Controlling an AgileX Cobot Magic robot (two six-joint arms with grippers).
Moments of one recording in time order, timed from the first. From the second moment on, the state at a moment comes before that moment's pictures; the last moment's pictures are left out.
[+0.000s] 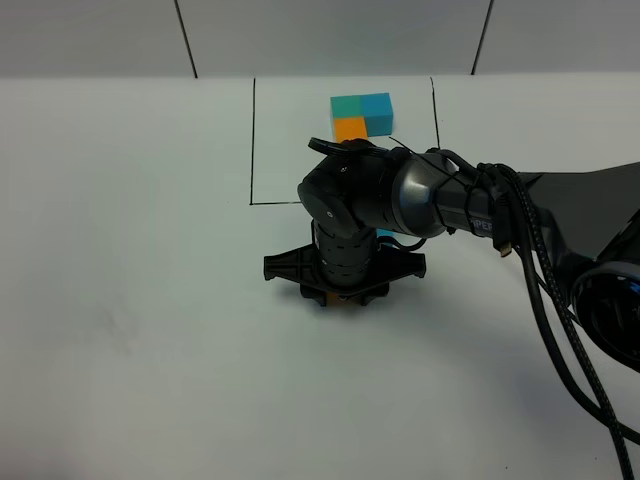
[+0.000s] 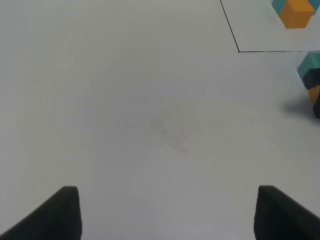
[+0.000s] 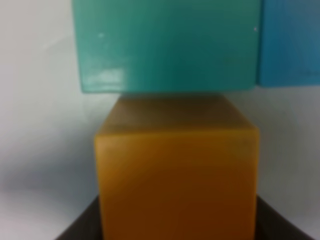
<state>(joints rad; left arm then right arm) 0.00 -0.01 -0.51 -0.14 1.06 0.00 0.71 2.22 -1.53 -0.14 0.84 0.87</state>
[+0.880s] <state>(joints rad) 0.00 -0.01 -0.51 -0.14 1.06 0.00 0.71 2.22 -1.53 -0.17 0.81 0.87</state>
